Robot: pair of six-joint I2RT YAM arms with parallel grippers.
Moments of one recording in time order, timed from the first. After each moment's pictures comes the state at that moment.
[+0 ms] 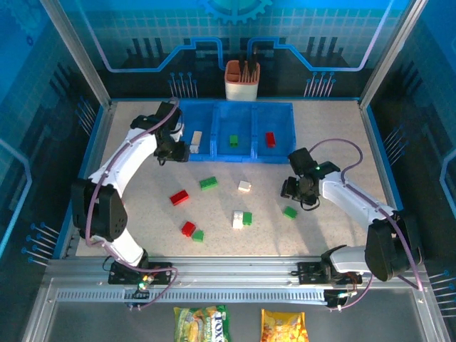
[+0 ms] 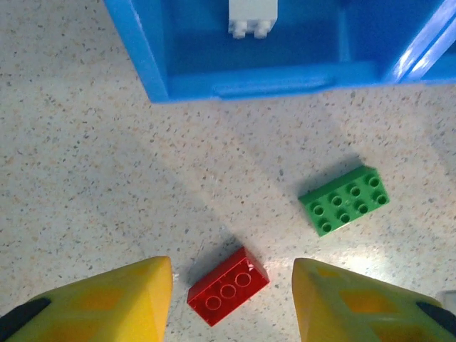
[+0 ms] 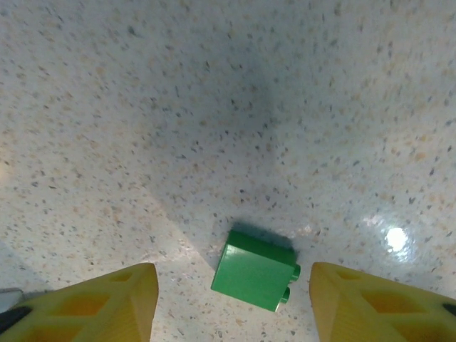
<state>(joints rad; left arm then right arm) -0.23 1.65 1.46 -1.07 -0.01 -0.19 0.38 1.33 0.86 -0.86 0.03 0.72</state>
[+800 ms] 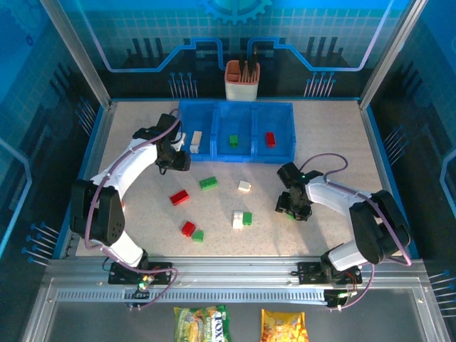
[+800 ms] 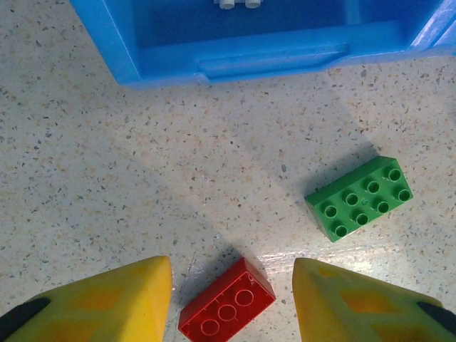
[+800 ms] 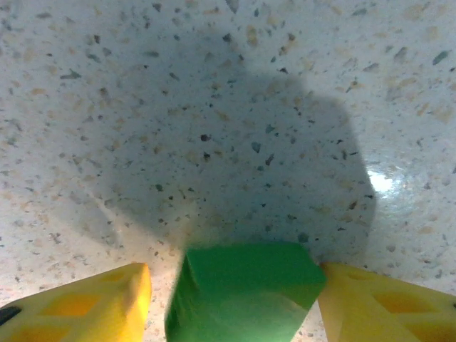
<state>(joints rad) -0.22 1.62 1.29 -0.91 0.03 -0.16 0.45 1.48 0.75 -0.78 0.00 0.83</state>
